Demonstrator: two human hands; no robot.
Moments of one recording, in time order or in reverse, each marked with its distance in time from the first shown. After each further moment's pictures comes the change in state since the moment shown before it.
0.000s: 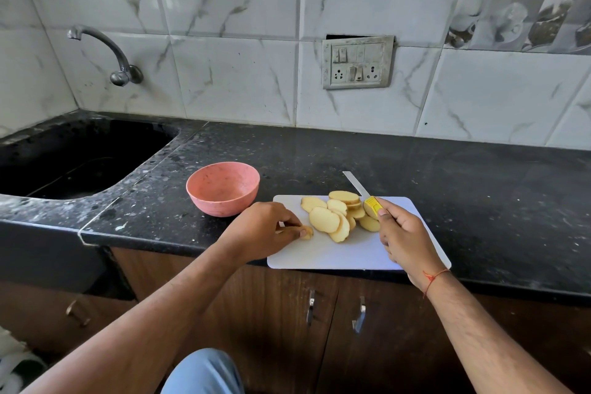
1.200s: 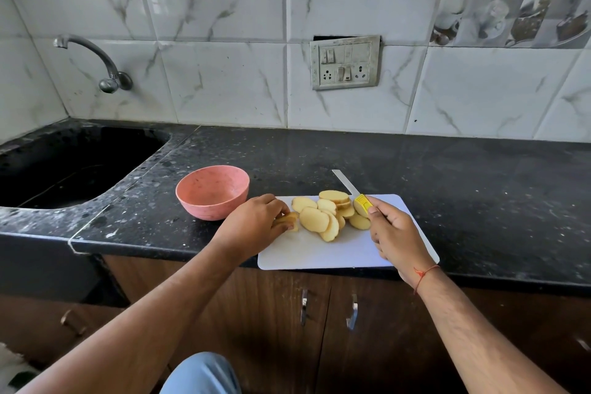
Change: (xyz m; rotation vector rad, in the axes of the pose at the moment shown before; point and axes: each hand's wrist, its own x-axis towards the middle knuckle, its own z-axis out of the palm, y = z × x) left_hand 0.011 0.003 0.003 0.246 0.093 0.033; right_hand -0.003 -0.001 -0.004 0.078 -0.012 0.025
